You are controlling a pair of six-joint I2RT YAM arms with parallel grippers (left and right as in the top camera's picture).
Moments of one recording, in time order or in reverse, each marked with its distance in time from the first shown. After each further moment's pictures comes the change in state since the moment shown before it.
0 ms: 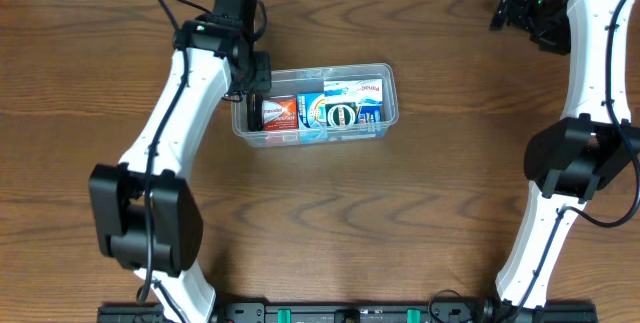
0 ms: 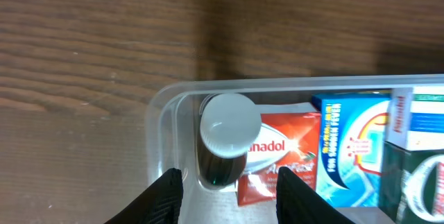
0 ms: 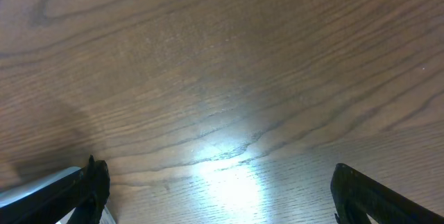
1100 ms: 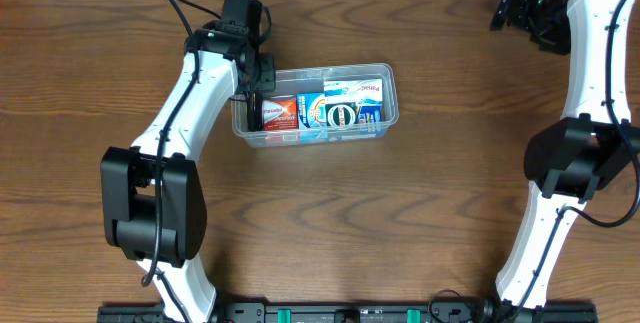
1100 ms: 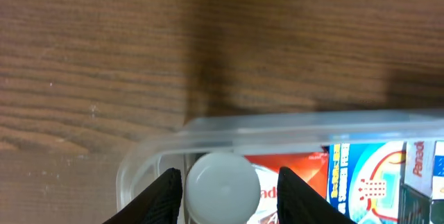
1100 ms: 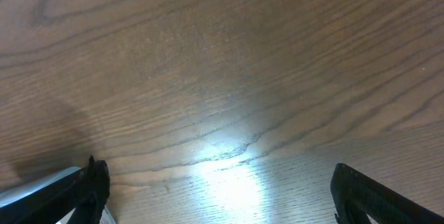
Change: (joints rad) left arm 0.000 0.034 -0.064 0.166 -0.002 0.004; right arm 0.000 0.000 0.000 0.000 0.000 0.000
